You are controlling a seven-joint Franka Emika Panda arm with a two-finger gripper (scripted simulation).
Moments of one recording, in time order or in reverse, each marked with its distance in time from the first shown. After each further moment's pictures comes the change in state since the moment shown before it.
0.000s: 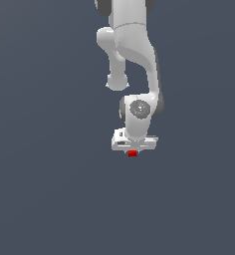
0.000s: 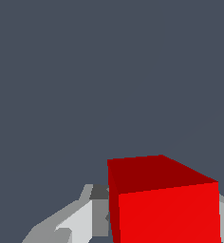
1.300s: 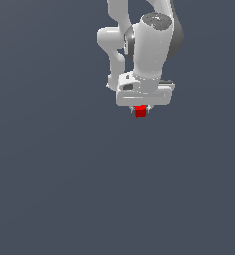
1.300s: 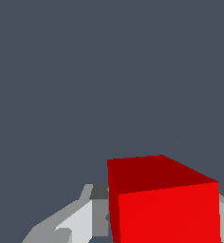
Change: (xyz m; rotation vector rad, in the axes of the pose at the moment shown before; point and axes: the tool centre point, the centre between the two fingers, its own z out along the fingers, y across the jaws) arm -0.075 -0.021 -0.206 -0.001 0.002 0.000
